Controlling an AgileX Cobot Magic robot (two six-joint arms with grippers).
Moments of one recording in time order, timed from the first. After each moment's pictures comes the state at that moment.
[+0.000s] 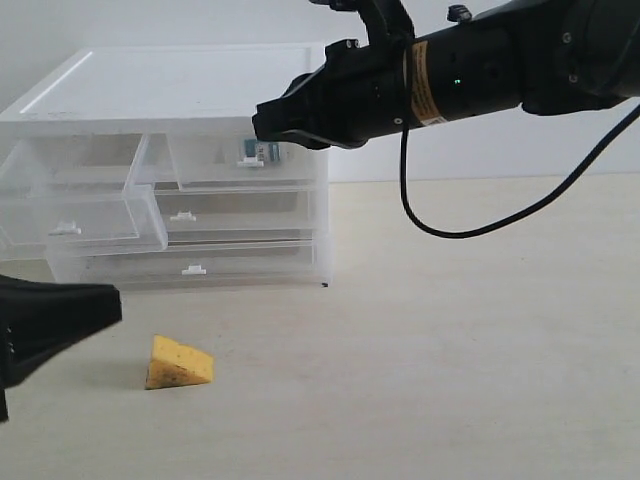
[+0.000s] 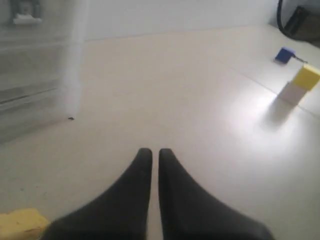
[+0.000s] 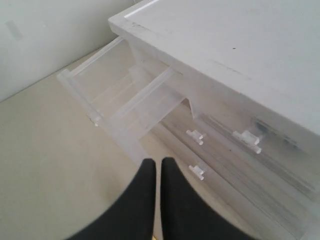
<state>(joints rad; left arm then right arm) 0.08 1.12 -0.33 1.42 -1.00 -1.15 0.49 1.72 -1.32 -1.75 -0.60 1.79</state>
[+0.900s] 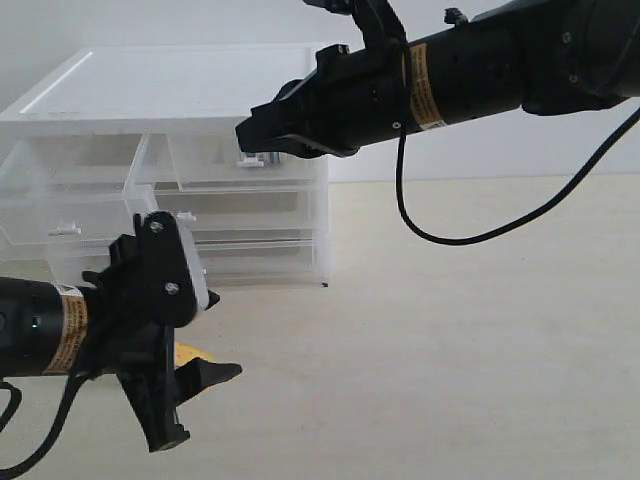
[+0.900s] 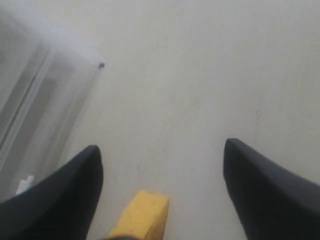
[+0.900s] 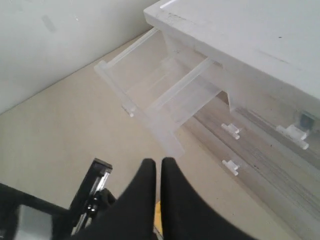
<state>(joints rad) -0.50 1.52 -0.61 1.20 -0.23 -0.44 0.49 1.72 -1.32 -1.75 -0.70 1.81</state>
